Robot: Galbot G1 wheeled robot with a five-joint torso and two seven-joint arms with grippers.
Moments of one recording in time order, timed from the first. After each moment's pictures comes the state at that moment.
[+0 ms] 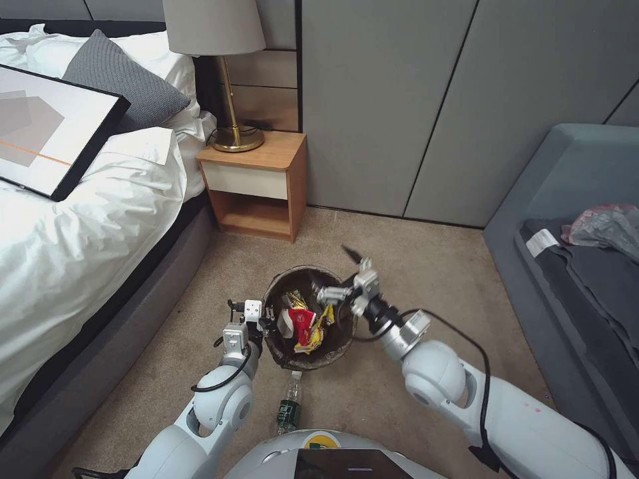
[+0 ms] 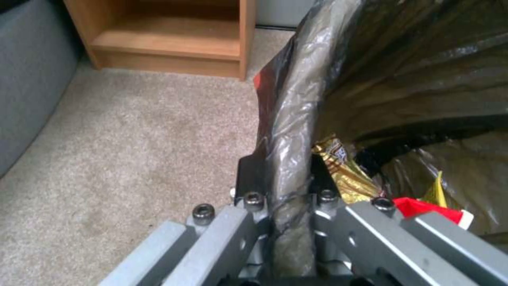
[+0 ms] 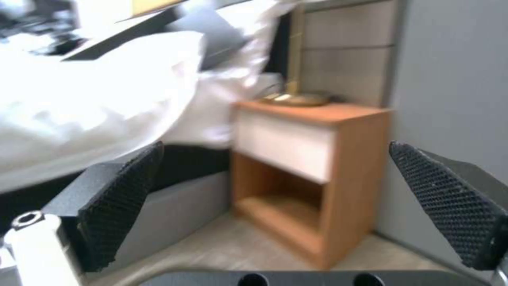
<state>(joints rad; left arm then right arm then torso) 1.41 -1.17 -0.16 -2.06 -0.45 0.34 -0.41 -1.06 0.77 -0.14 2.14 0.51 0.16 0.25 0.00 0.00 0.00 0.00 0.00</state>
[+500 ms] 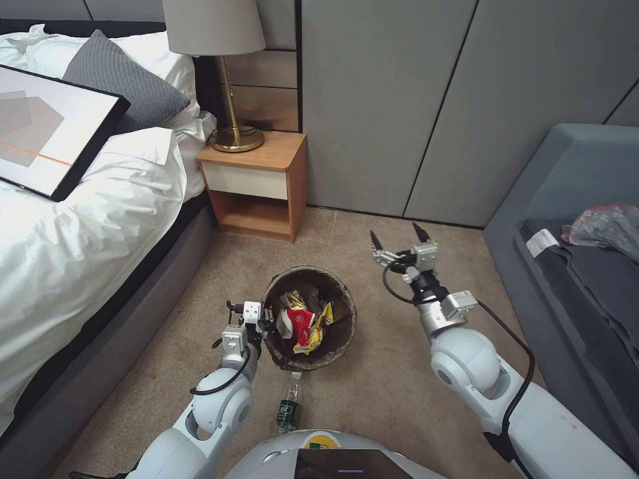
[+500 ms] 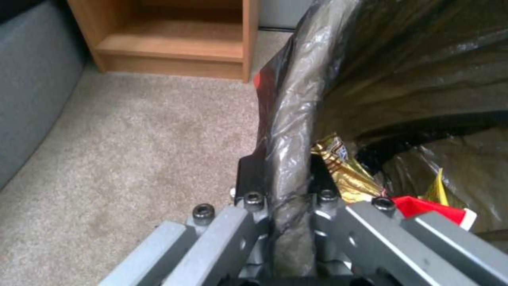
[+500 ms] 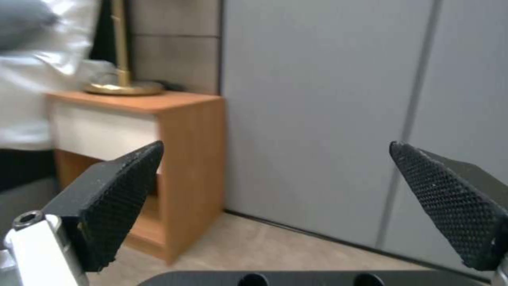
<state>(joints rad) 1.42 -1.17 -0.16 -2.06 -0.43 0.34 -0.40 -1.32 0.91 0.28 2.13 0.41 0.05 0.38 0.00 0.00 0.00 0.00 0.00</state>
